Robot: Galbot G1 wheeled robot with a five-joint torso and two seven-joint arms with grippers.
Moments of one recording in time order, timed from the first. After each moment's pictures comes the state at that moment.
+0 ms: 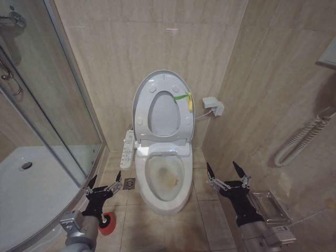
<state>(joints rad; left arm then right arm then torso) 1.60 -1.59 -0.64 -2.32 -0.22 0.33 0.03 -1.78 1.43 0.57 2.45 0.22 0.01 0.02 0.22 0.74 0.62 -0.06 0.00</state>
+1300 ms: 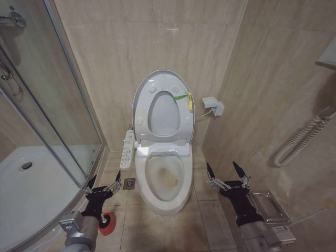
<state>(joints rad) 1.60 -1.59 -0.64 -2.32 -0.22 0.32 0.02 -1.78 1.42 0.57 2.45 0.22 0.01 0.02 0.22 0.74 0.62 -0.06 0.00</state>
